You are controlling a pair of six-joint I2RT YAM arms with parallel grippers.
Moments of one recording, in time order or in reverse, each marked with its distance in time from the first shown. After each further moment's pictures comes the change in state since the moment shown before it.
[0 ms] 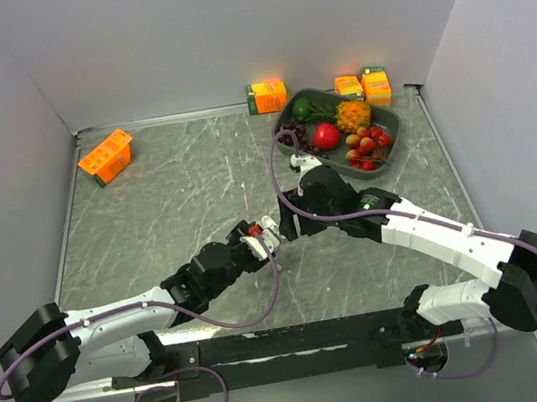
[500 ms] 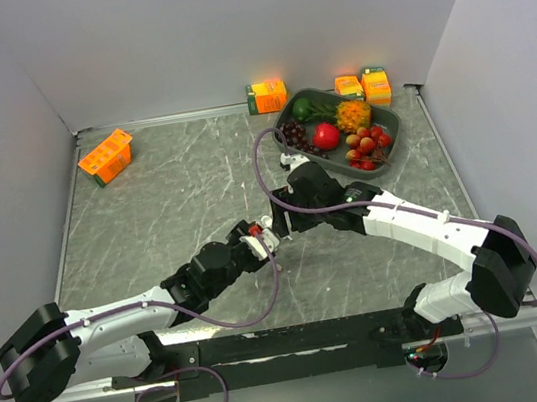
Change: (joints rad) left arm 0.000 0.000 0.002 -0.002 0.000 -0.003; right arm -0.016 0.134 0.052 0.039 -0.018 -0.003
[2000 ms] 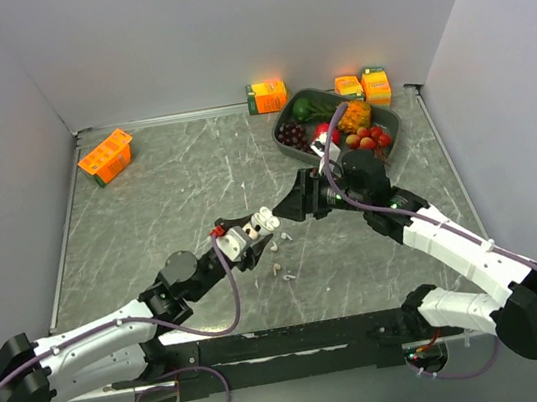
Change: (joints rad) left arm 0.038 -0.206 -0.068 0.137 0.137 -0.126; right arm -0.223 -0.259 -0.195 0.355 -0.472 0.157
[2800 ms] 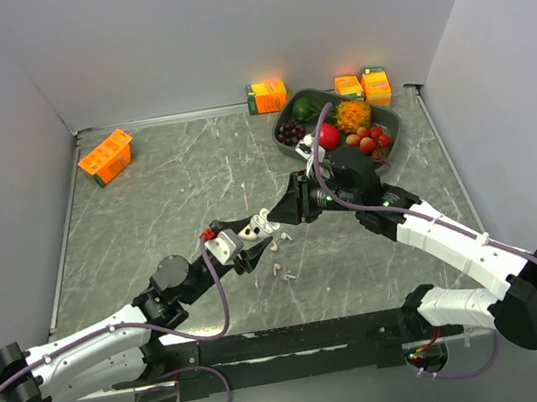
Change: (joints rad) left arm 0.000 -0.078 -0.017 0.013 0.067 -0.072; right arm 0.076 0.046 0.065 -0.010 -0.068 -0.014
